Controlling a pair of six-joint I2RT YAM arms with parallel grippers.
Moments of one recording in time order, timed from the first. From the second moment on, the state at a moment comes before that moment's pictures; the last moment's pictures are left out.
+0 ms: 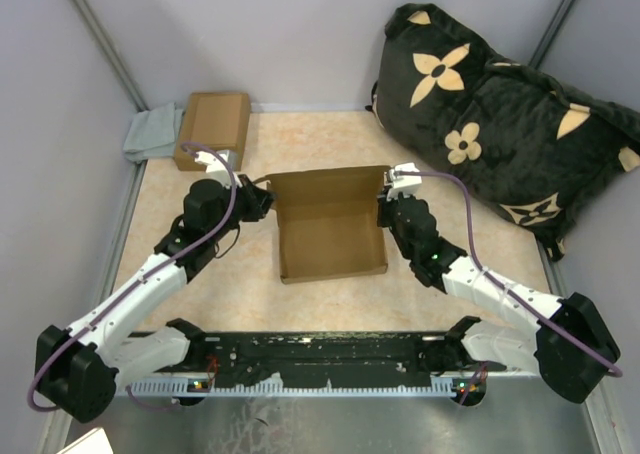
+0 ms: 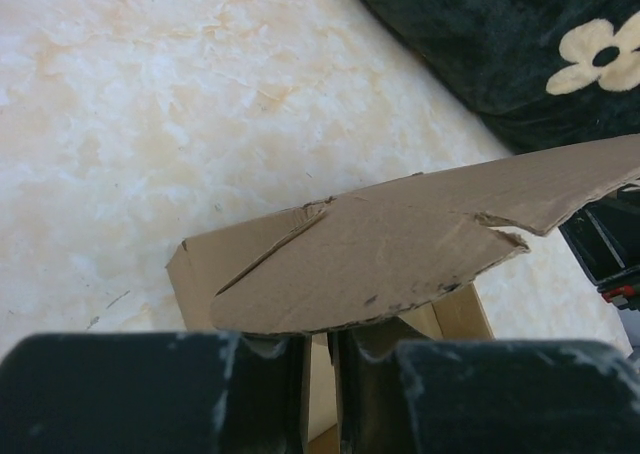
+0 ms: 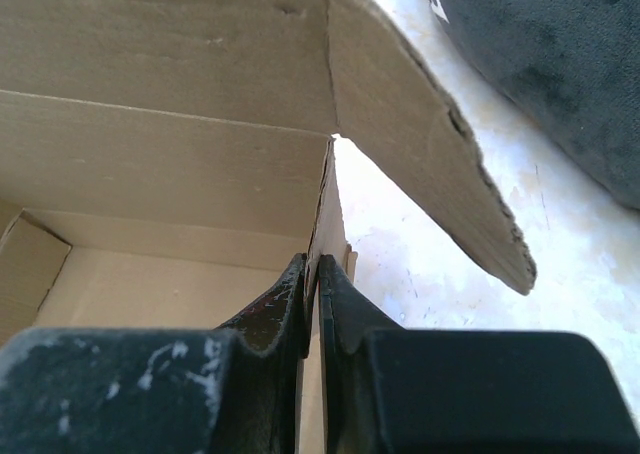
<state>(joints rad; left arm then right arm) -0.51 1.02 0.71 0.05 0.01 -0.55 0.69 1.08 0.56 0.32 0.43 0.15</state>
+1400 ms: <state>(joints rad) -0.54 0.68 0.69 -0.45 0.05 -0.61 0.79 0.71 0.54 -0.28 0.23 0.43</state>
